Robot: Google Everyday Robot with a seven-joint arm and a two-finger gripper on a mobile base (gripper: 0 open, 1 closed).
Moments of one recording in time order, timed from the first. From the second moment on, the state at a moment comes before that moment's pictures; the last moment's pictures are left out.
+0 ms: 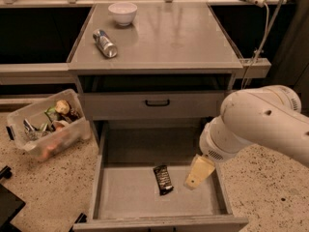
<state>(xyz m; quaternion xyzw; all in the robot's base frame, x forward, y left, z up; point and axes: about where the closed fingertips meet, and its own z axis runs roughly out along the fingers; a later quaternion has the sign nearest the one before) 0.453 -0.134 0.721 -0.52 0.83 0.02 0.18</state>
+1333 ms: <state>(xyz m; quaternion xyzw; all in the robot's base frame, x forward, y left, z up) 0.486 -0.127 0.584 -0.37 0.90 0.07 0.21</state>
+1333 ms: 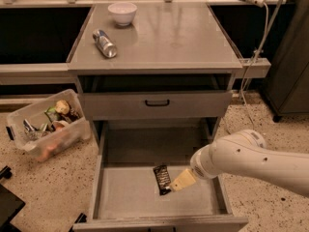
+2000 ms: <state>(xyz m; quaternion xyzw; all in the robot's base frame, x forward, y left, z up) 0.498 -0.121 0.507 -0.28 0.90 0.22 0.25</state>
